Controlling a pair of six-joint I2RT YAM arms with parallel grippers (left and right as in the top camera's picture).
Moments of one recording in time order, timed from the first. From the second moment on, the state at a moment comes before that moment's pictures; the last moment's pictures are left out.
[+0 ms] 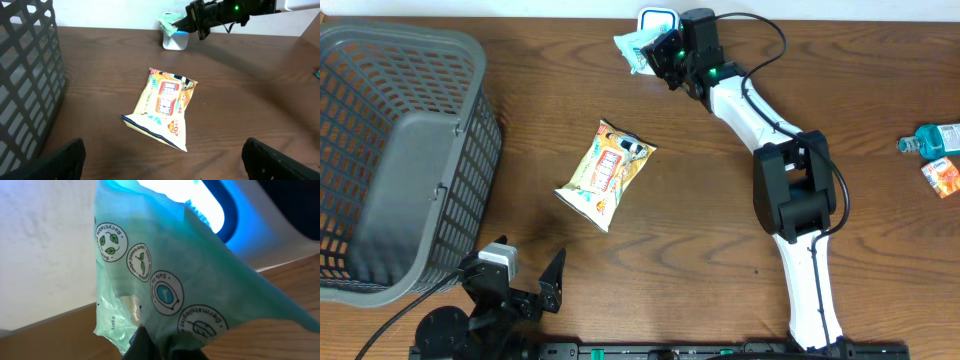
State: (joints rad) left arm 0.07 0.01 0.50 -0.84 0.39 -0.04; right arm 0.35 2.45 1.98 -0.14 -0.35 1.30
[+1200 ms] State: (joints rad) left arm 0.07 0.01 0.50 -0.84 0.39 -0.04; right arm -0.18 1.99 1.99 -1.49 0.35 1.04
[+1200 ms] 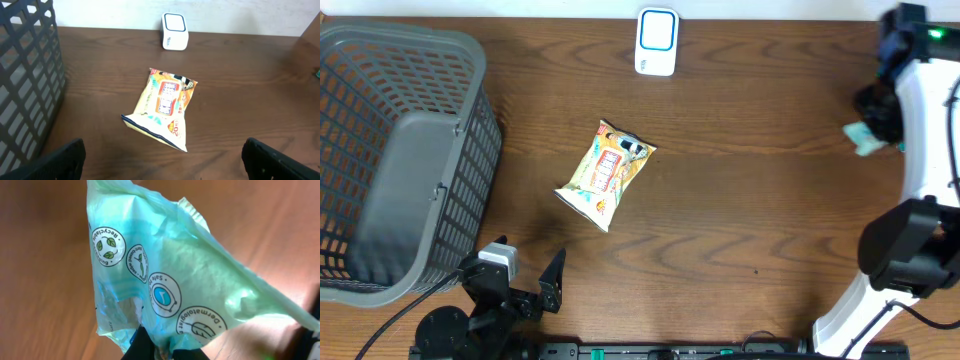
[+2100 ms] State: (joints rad) left arm 0.07 0.01 0.50 -0.84 0.39 -0.04; right arm -0.68 1.99 1.63 -1.11 0.32 1.03
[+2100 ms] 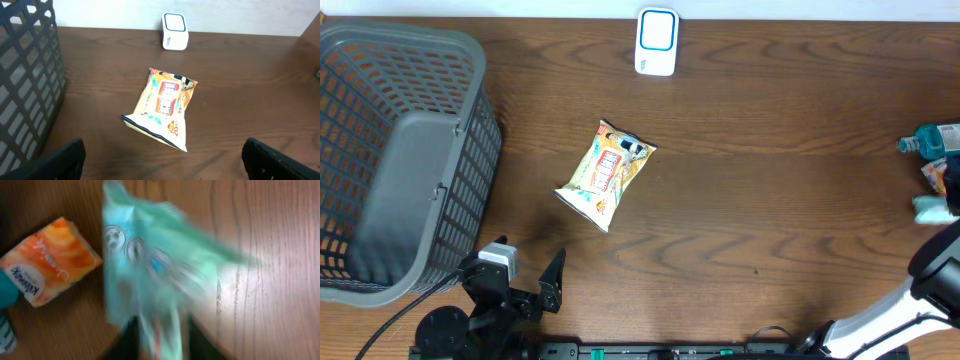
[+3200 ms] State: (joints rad) left arm 0.07 0.01 0.50 -0.84 0.39 -0.04; right arm -0.52 1.43 1.63 -1.00 -0.66 0.53
